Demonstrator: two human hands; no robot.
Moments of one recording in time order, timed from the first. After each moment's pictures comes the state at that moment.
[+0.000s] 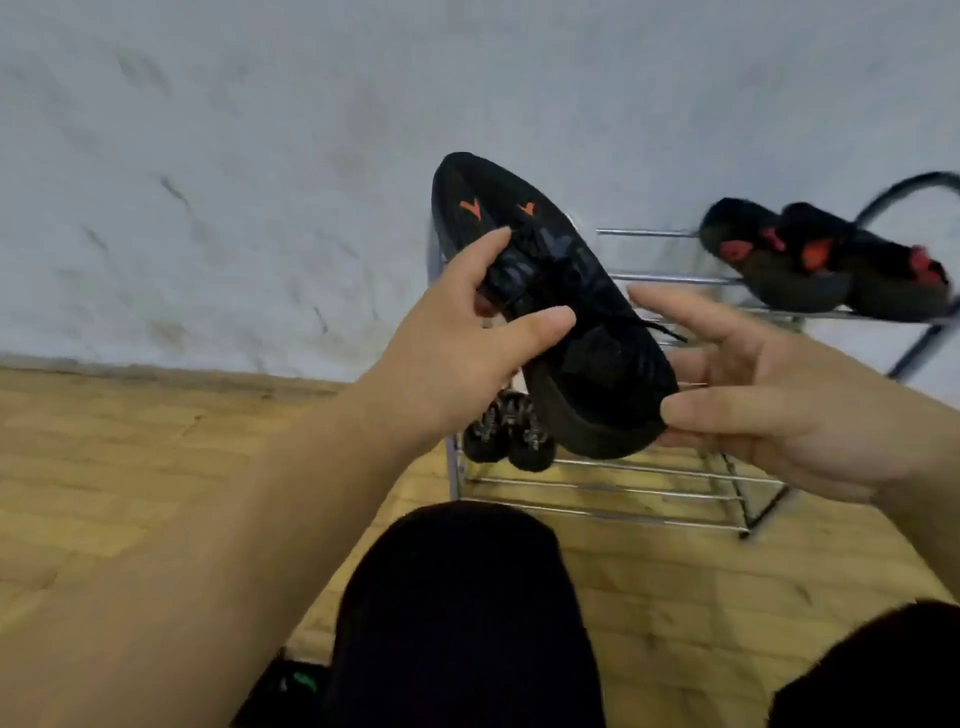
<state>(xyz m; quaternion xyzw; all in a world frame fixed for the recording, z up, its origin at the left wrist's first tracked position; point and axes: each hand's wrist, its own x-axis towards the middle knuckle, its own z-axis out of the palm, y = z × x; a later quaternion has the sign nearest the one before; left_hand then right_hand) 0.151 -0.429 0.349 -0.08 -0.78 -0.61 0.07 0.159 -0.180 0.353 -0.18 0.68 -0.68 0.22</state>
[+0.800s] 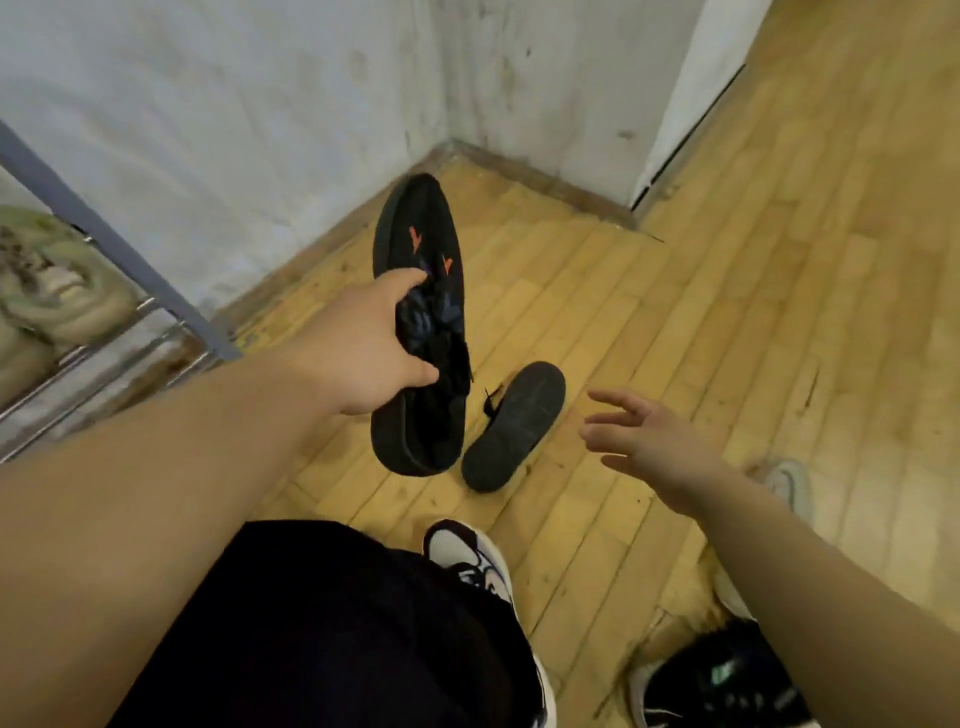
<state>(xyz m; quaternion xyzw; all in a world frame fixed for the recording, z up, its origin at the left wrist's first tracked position) 0.165 0.090 0.199 -0.43 -0.85 -0.16 -0.27 0.430 0.220 0.069 0.50 0.57 -0.65 -0.06</state>
